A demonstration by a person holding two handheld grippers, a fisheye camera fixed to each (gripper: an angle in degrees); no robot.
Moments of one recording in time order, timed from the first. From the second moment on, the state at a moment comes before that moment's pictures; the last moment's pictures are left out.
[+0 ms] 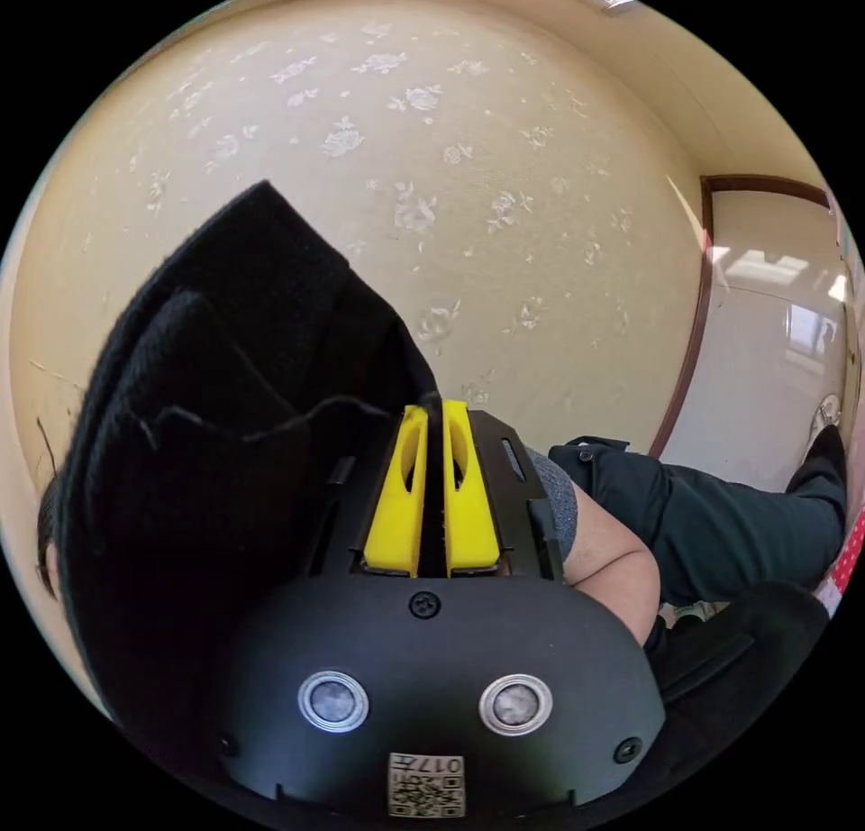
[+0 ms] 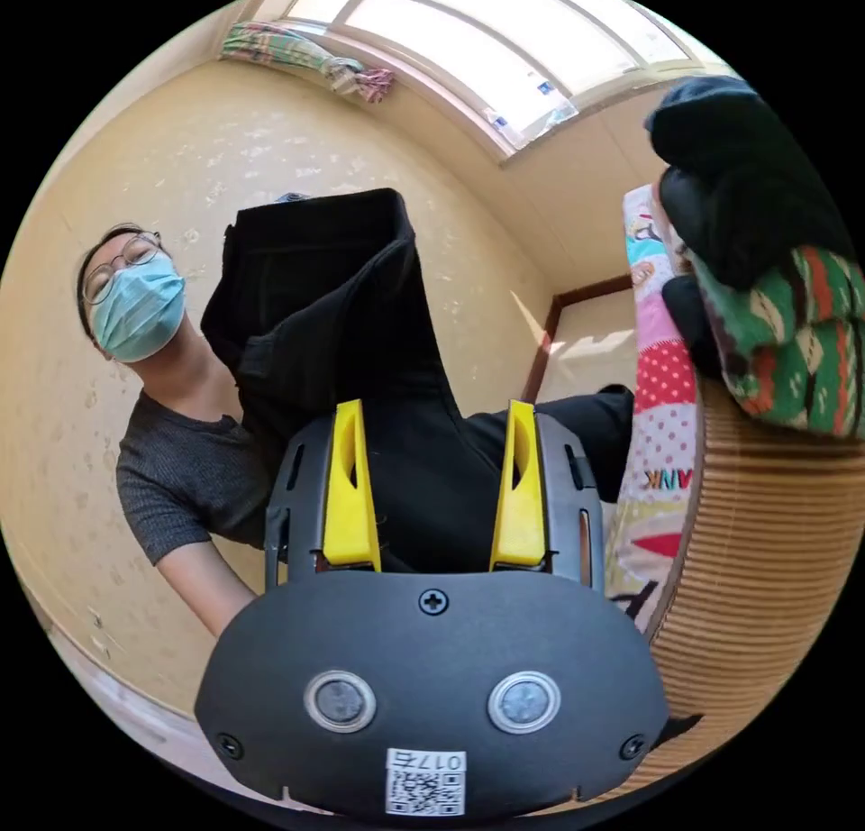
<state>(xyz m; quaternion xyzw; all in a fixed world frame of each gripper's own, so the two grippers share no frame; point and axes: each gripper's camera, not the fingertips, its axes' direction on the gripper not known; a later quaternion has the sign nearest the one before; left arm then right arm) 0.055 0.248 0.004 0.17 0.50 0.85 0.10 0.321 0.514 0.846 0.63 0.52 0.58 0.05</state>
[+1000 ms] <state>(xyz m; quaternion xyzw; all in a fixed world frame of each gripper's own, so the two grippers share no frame) -0.143 0.139 -0.077 0.29 0.44 0.76 0.37 0.360 0.209 0.692 0.21 0.75 0.53 -0.34</state>
